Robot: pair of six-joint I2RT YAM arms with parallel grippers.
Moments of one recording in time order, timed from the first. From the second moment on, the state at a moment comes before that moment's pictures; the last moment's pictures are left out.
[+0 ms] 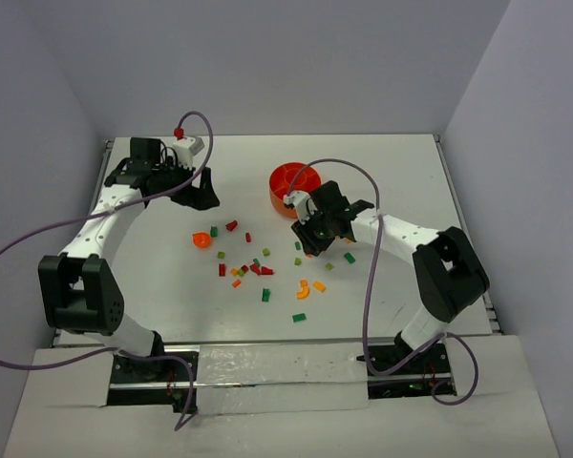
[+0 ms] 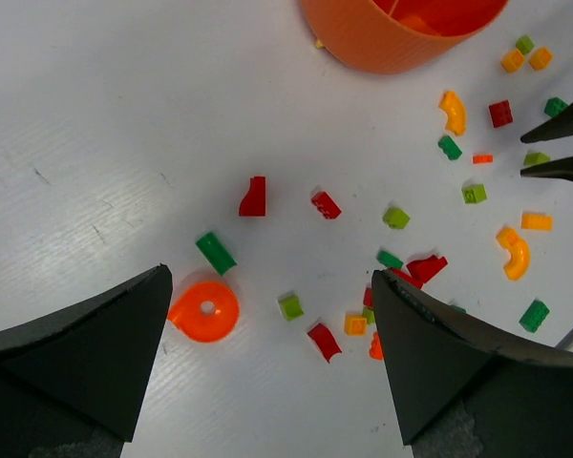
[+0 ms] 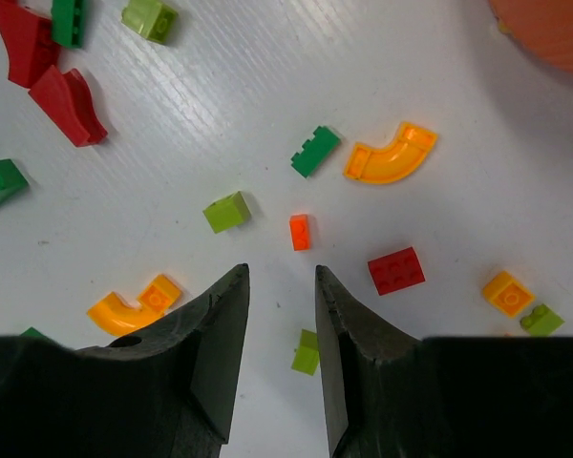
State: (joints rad) left arm -0.11 1.55 1.30 -0.58 0.55 0.17; right arm 0.56 1.63 1.05 -0.44 -0.26 -0.23
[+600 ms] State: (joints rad) left arm -0.11 1.46 1.18 -0.53 0.58 0.16; right arm 0.56 1.74 1.11 -0.48 -0.23 -0.27
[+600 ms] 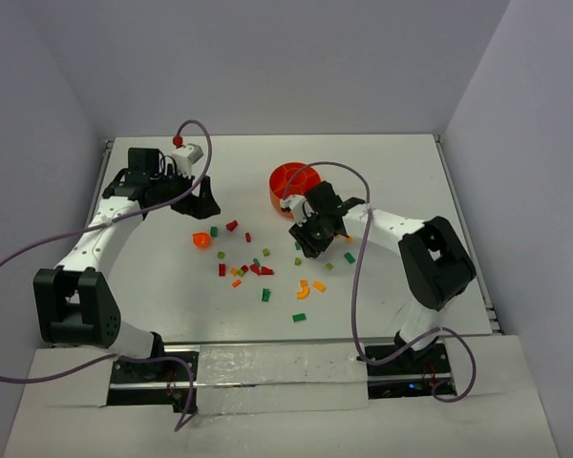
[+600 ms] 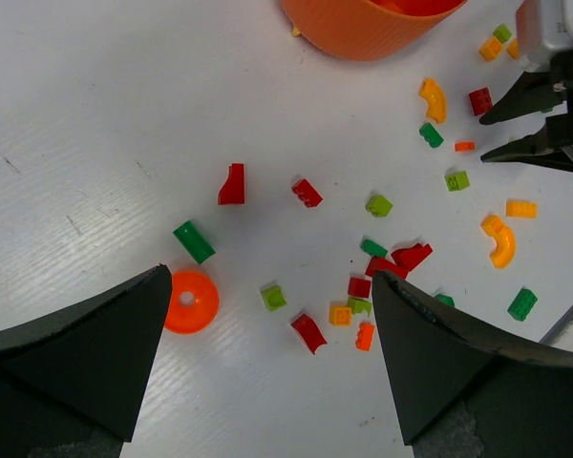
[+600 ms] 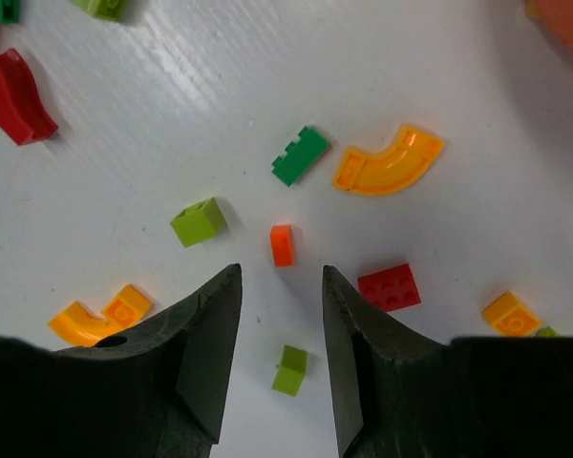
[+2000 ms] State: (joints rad) left arm -0.11 1.39 1.09 -0.51 0.57 0.20; right arm 0.56 1.84 1.28 -0.59 -0.30 -0.34
